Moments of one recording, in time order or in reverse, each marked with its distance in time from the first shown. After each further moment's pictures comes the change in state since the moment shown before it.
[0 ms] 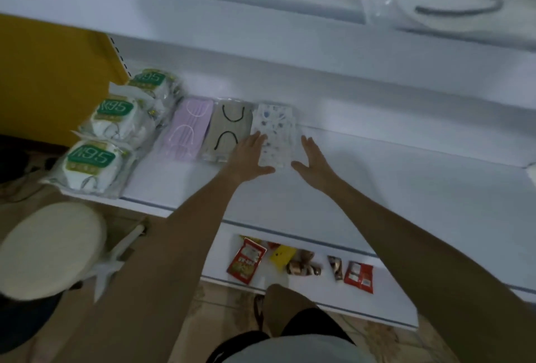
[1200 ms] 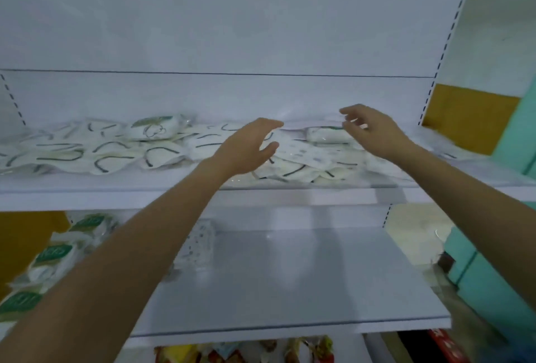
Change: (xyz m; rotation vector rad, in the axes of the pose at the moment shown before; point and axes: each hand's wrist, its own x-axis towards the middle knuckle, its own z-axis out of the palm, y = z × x) left_hand -0.104 0.322 -0.240 0.009 0.457 0.688; right_hand -0.271 -0.045 -0.382 -0.201 0.751 -0.289
